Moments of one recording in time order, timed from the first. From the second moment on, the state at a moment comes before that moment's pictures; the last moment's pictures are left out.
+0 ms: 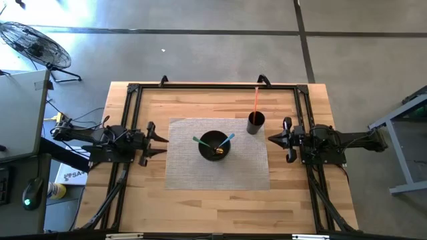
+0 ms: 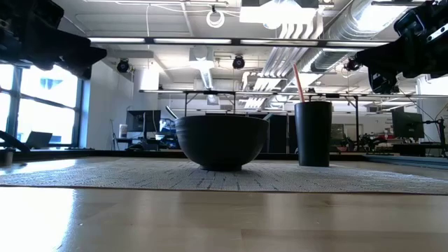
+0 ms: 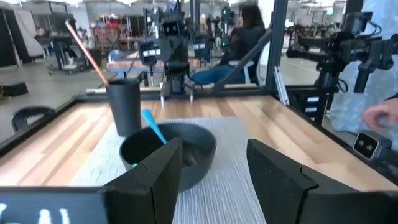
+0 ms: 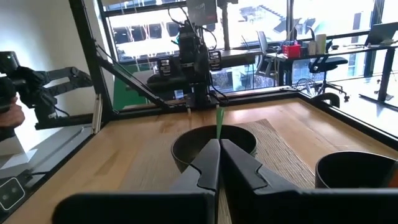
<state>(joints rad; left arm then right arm) -0.20 0.01 0.02 0.02 -0.09 0.01 0.05 0.01 0.01 0.04 0.07 0.13</state>
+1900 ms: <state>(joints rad) -0.20 0.03 0.01 0.02 -0.10 -0.01 0.05 0.01 0.01 0.04 0.07 0.13</state>
